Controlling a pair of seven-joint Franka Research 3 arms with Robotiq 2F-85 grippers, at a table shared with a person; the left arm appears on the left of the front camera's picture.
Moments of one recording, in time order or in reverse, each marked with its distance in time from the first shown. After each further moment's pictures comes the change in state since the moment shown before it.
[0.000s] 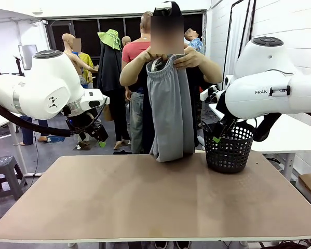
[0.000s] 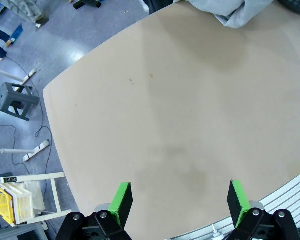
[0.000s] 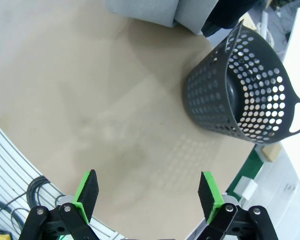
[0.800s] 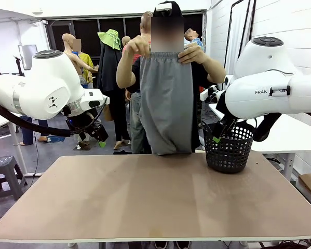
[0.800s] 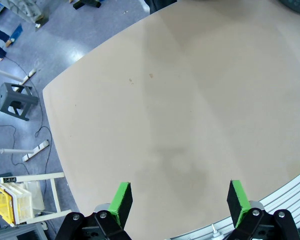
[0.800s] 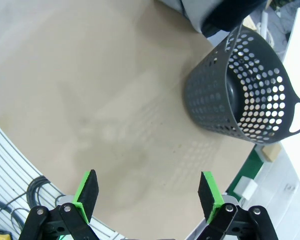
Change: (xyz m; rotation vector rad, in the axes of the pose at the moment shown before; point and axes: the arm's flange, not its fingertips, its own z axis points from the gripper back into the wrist) left arm 0.000 0.000 0.000 0.000 0.000 0.000; right arm 0.000 0.000 0.000 0.000 0.000 0.000
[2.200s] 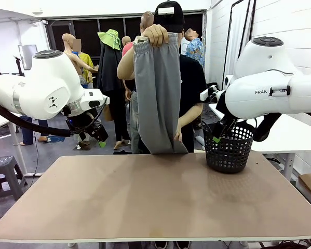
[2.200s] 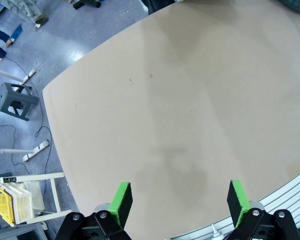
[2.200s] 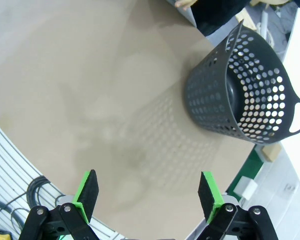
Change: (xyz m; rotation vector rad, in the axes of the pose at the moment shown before) left arm 0.000 0.000 0.000 0.000 0.000 0.000; right arm 0.000 0.000 0.000 0.000 0.000 0.000
